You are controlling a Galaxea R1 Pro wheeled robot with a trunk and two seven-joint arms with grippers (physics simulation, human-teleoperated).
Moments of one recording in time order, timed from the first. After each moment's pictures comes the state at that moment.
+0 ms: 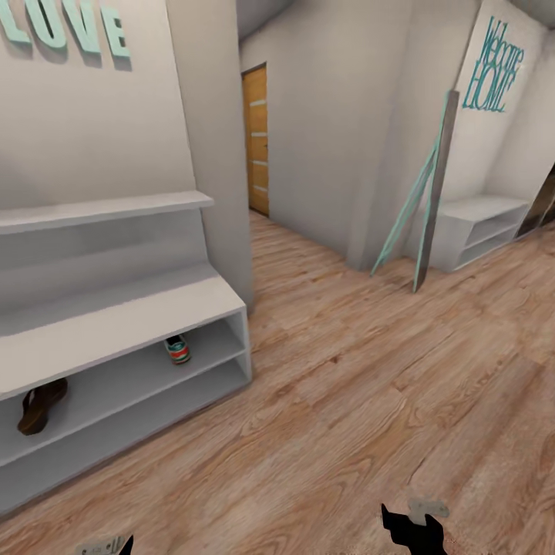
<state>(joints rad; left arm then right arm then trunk) -0.21 0.15 0.49 -0.37 -0.16 -0.42 -0.26 -0.49 -0.08 -0.39 -0.03 0.27 -0.40 -0.04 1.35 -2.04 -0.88</state>
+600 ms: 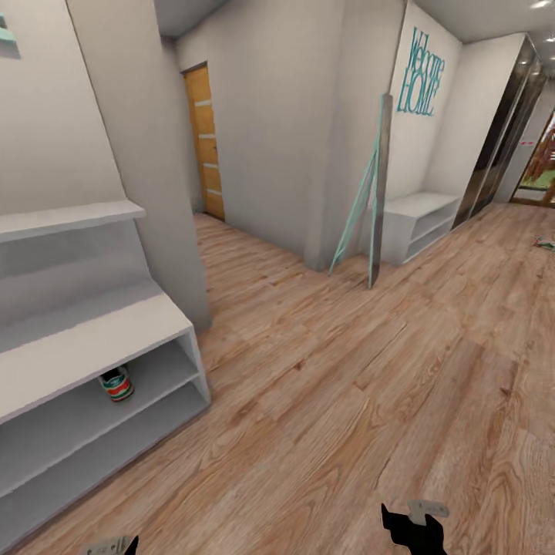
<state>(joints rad) -0.21 0.14 0.49 -0.37 -0.17 -0.42 -0.27 -0.49 -0.08 -0.39 -0.03 0.27 -0.40 -0.04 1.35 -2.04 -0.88</state>
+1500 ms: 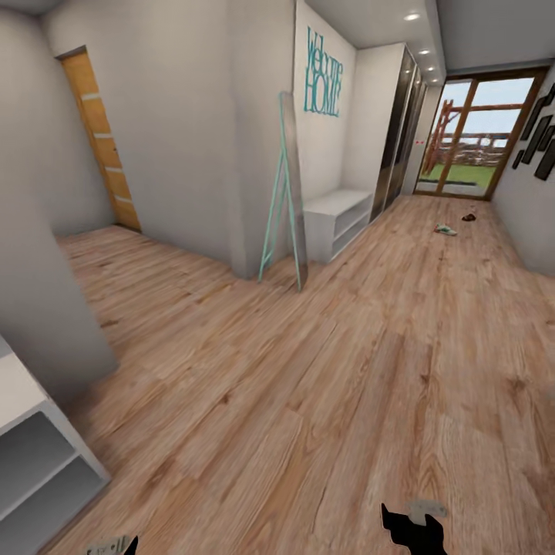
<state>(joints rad) -0.21 0.14 0.49 -0.37 -0.17 -0.42 -0.26 -0.49 -0.08 -0.39 -0.03 0.27 -0.40 -0.04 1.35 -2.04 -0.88</state>
